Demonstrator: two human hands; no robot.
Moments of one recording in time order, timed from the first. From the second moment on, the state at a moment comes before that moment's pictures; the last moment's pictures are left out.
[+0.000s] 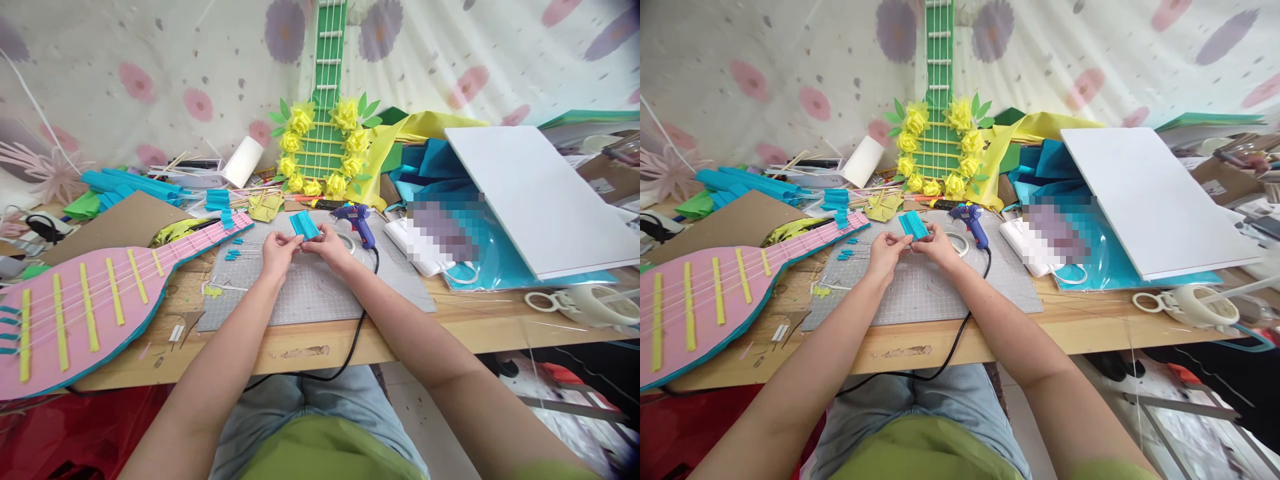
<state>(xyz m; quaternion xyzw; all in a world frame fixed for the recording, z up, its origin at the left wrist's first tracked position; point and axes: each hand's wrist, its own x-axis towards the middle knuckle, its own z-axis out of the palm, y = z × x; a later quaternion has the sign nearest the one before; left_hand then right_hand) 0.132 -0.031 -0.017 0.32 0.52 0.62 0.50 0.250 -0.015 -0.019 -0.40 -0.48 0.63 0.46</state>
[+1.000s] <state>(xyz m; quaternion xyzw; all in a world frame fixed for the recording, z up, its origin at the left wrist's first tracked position) 0.127 -0.029 -0.012 0.32 0.48 0.58 0.57 0.255 -0.016 -0.009 -0.37 -0.43 0.70 0.43</state>
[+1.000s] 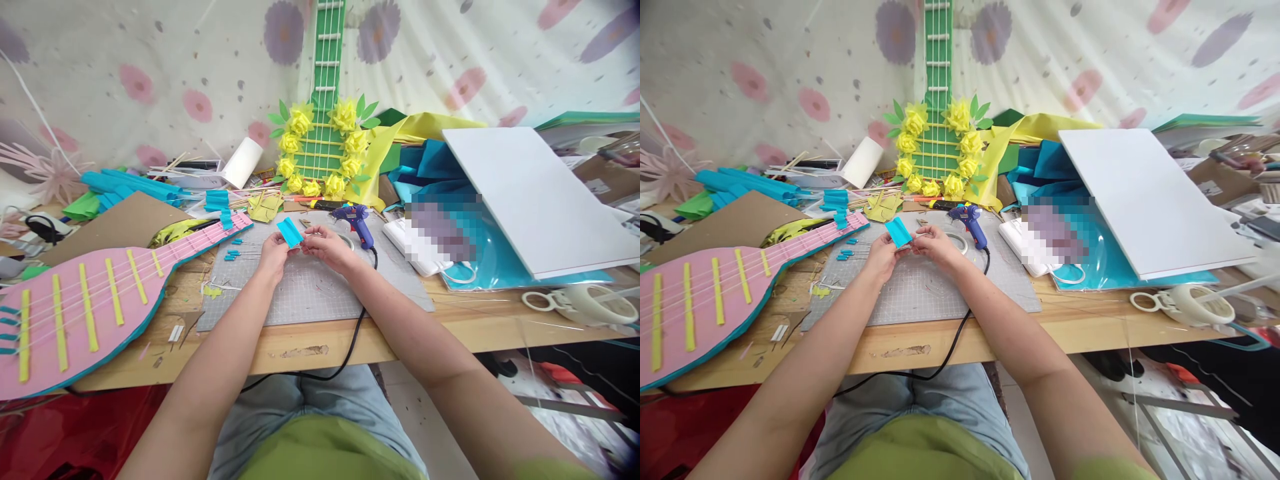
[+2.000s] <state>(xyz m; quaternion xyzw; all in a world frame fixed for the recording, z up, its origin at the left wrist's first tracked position) 0.119 -0.024 -0.025 0.45 0.55 0.58 0.39 0.249 -0.014 -0.022 -0.41 -0.61 0.49 0.47</state>
